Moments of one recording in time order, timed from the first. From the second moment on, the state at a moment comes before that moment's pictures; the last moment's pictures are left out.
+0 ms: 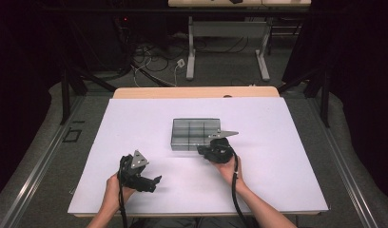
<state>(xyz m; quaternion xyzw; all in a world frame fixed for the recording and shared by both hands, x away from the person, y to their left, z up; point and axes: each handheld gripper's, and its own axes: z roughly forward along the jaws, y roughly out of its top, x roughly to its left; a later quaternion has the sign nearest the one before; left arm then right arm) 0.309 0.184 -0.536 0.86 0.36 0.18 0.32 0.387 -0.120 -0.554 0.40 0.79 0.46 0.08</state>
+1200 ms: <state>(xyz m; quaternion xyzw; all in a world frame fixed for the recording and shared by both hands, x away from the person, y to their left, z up) 0.354 0.147 -0.519 0.84 0.37 0.20 0.34 0.385 -0.123 -0.539 0.39 0.77 0.49 0.11</state>
